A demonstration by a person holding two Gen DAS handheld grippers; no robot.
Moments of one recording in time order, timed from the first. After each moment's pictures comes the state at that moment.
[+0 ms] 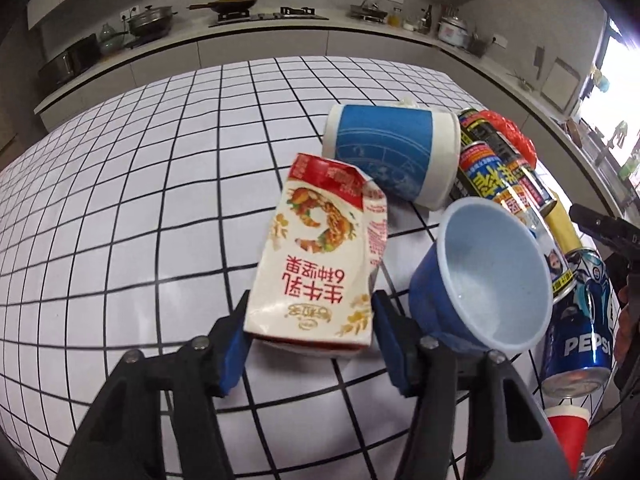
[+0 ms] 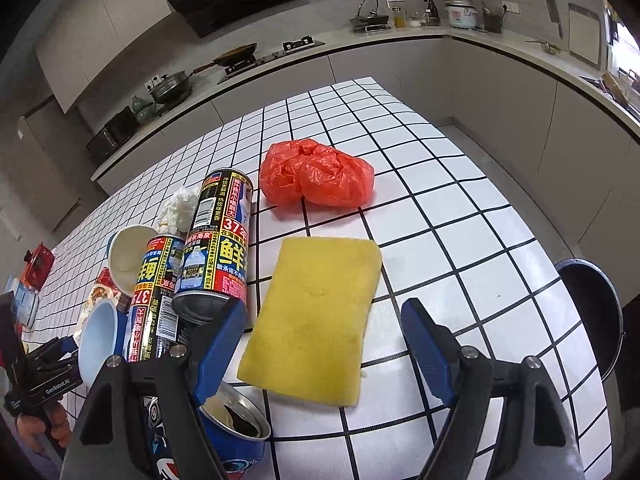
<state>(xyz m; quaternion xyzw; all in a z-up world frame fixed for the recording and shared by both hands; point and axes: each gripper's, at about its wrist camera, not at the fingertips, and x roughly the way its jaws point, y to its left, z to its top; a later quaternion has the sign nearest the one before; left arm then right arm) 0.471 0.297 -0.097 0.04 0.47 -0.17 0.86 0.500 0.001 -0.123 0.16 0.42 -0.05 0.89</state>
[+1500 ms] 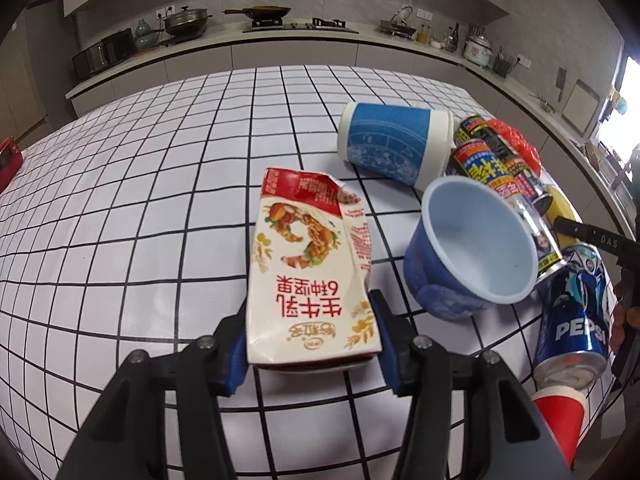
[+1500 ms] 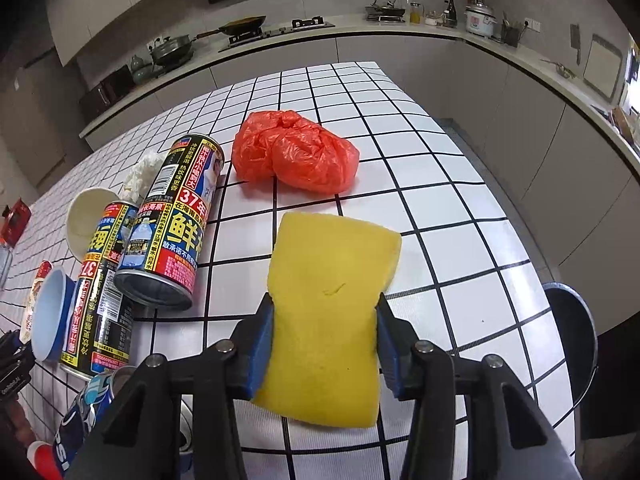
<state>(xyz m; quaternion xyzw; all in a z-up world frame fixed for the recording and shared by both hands) 0.443 0.296 -0.098 0.02 0.45 -0.12 0.88 0.510 -0.009 -0.139 0.09 0.46 -0.06 0.88</state>
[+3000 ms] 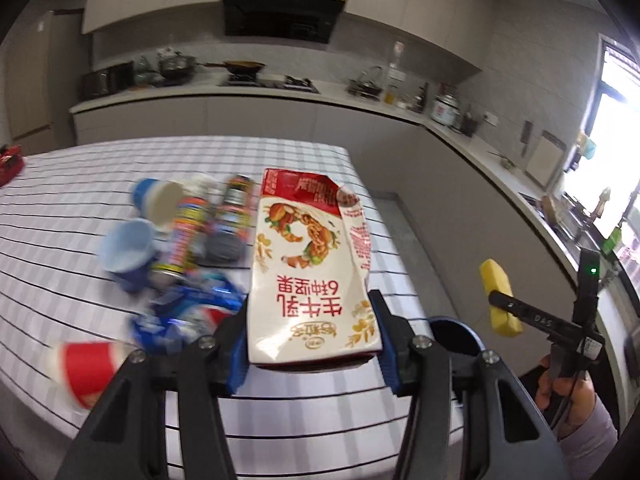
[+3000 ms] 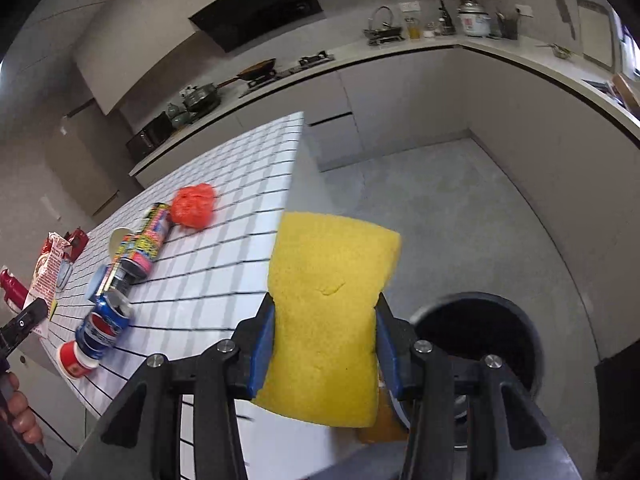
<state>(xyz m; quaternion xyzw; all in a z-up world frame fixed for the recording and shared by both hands) 0.305 0.034 -0.001 -0.06 0.37 -0.13 0.92 0.389 -0.275 -0.101 0.16 0.40 0.03 0.90</state>
